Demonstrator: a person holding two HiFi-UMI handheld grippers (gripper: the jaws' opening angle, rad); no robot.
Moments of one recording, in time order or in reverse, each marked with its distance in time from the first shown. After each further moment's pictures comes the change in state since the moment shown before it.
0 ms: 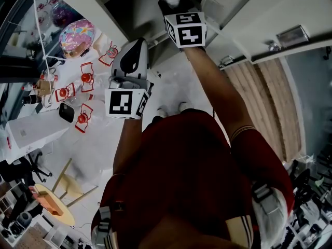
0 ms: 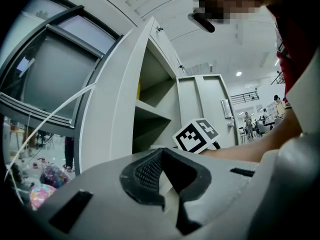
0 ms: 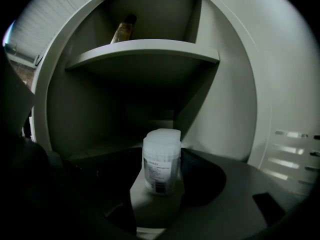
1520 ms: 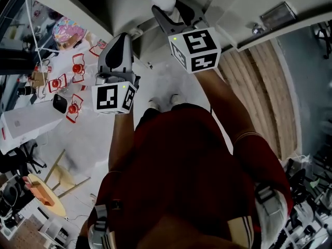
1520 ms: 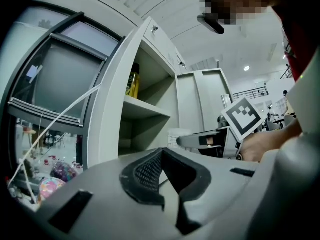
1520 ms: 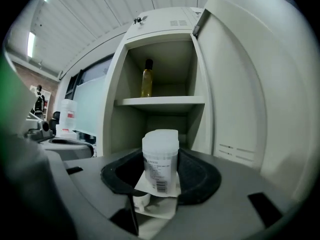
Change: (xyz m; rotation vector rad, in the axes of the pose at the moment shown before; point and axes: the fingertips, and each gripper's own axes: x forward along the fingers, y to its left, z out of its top) left arm -0.005 -0.032 -0.011 -0.003 0.021 0.110; right arm -0.119 0.006 0.014 -0.025 -0.168 0.214
